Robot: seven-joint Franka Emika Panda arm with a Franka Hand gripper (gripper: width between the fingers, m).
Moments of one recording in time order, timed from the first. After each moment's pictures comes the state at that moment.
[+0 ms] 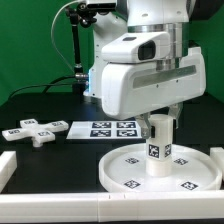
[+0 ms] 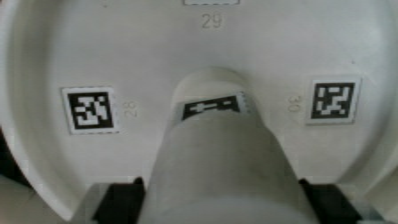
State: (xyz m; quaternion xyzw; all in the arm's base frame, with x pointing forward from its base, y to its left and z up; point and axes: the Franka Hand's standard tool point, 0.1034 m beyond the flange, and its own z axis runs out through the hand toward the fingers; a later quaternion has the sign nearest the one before) arm 0.560 0.037 0.073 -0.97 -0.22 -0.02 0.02
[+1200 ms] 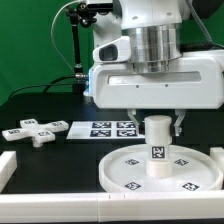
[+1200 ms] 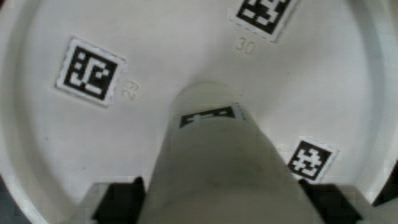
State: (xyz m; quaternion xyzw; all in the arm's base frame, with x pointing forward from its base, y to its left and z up) arm 0.559 0.038 0.071 -0.95 0.29 -0.01 0.05
